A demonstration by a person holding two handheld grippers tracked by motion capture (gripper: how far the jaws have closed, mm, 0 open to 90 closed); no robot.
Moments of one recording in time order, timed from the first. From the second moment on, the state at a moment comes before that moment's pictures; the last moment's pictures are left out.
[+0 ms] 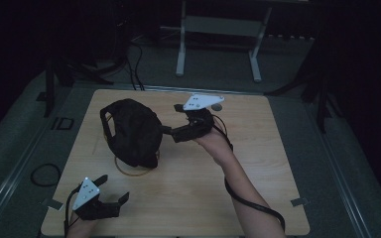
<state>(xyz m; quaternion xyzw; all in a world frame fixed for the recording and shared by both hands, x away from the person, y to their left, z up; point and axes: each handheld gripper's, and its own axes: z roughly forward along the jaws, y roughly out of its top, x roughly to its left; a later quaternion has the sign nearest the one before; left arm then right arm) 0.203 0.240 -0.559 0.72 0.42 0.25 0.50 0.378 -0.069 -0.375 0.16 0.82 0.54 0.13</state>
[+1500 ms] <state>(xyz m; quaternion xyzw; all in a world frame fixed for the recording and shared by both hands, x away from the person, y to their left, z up) 0.202 0.242 -0.560 0.72 0.42 0.25 0.50 0.337 -0.150 -0.512 0.16 0.84 0.51 0.09</state>
